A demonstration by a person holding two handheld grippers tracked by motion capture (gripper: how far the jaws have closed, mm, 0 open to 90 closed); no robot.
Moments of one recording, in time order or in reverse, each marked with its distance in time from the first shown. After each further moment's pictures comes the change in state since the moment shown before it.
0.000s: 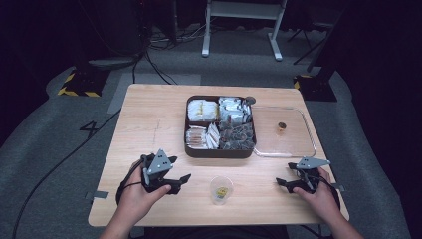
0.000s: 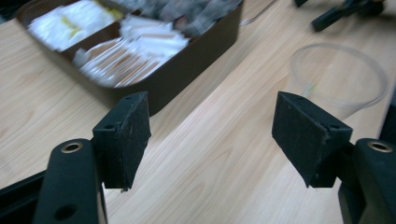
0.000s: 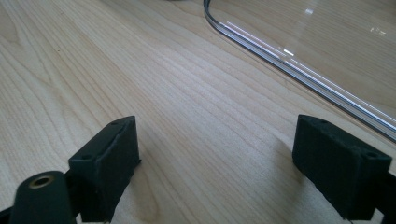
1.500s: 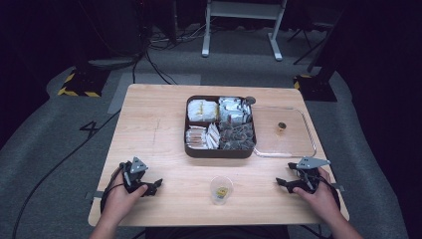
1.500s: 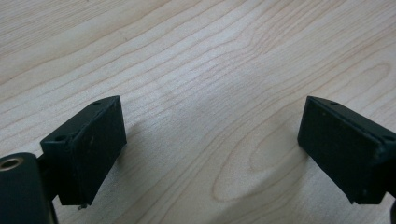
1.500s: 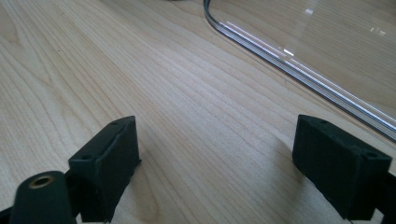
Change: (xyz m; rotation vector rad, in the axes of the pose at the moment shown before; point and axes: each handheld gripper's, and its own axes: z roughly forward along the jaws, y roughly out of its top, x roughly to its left) left arm 0.064 -0.102 0.033 0.180 0.174 -0.196; right arm 0.000 0.000 0.000 0.000 0.000 0.000
